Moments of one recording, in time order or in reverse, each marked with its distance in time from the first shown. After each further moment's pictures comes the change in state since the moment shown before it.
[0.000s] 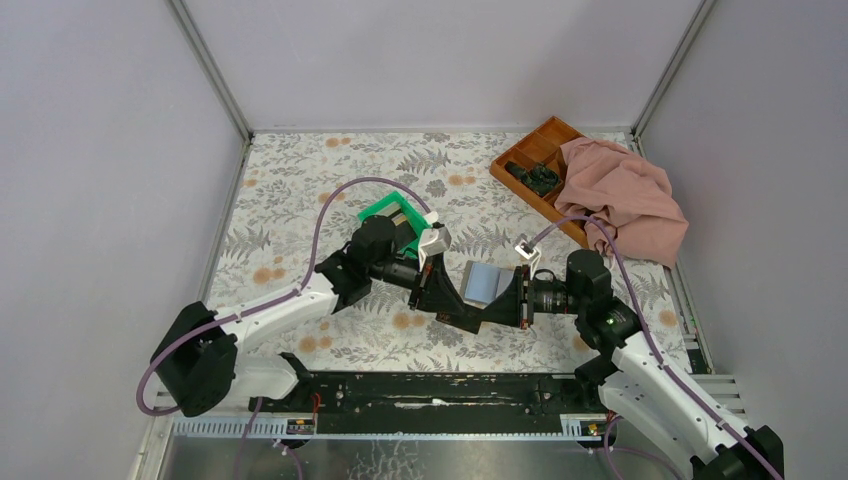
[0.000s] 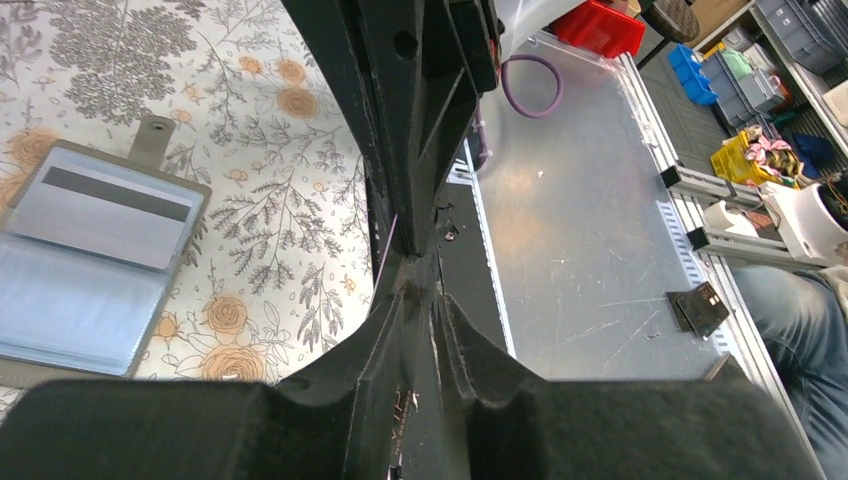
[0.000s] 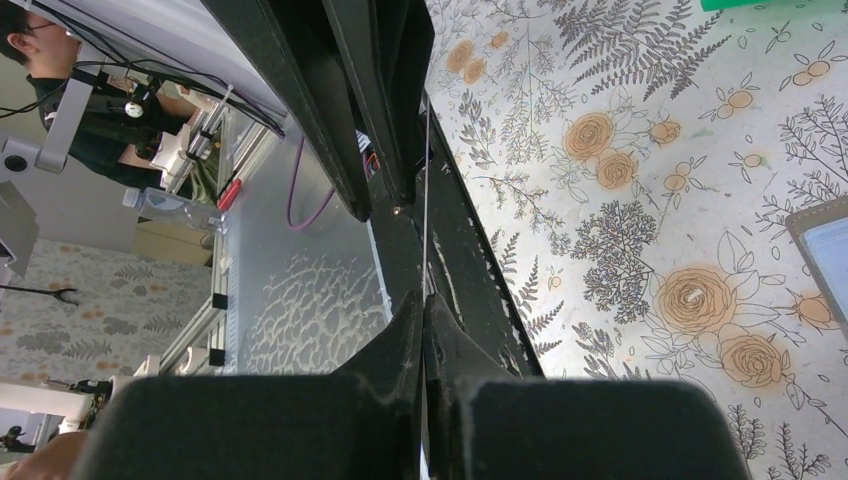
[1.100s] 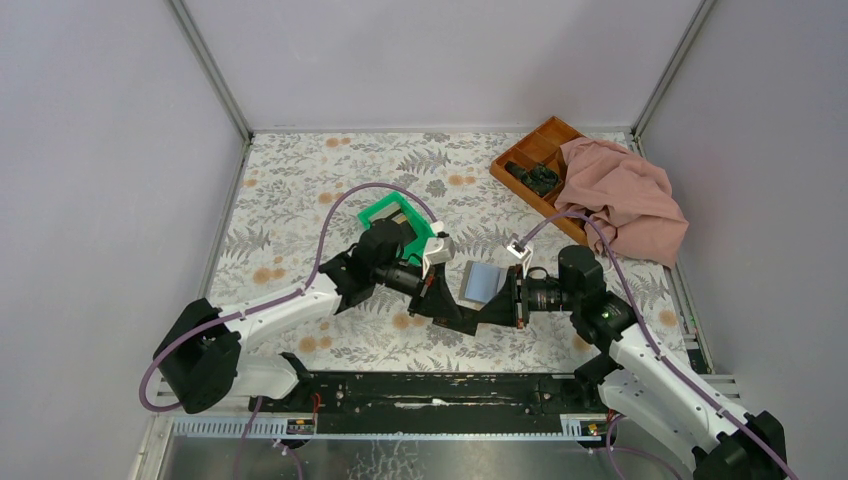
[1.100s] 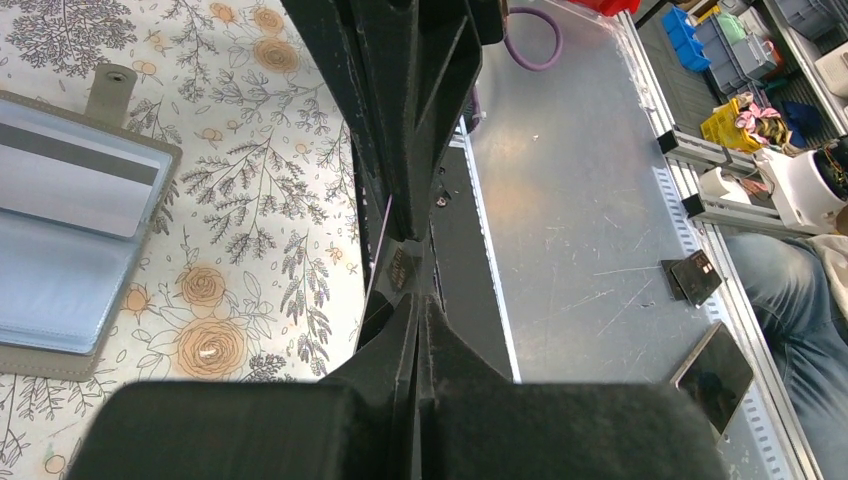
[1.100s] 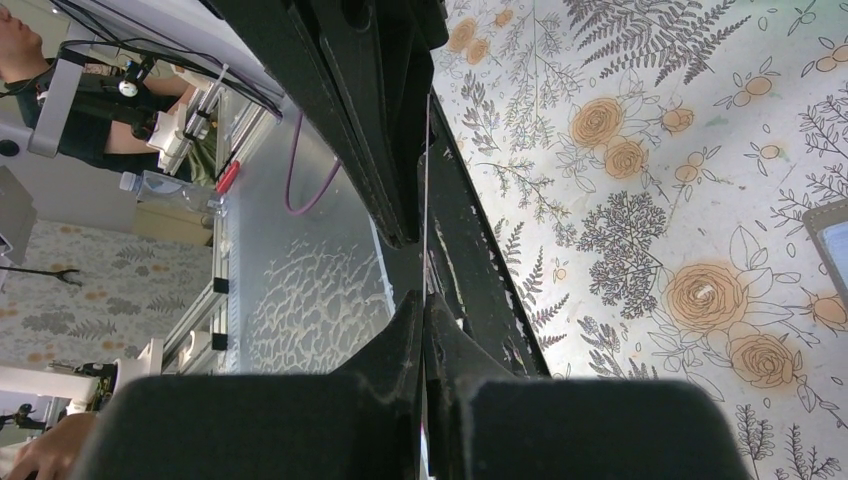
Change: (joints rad) left arm -0.021 0.022 -0.002 -0.096 0.016 0.072; right arm 0.043 0.060 0.038 -0.032 0.015 -0.031
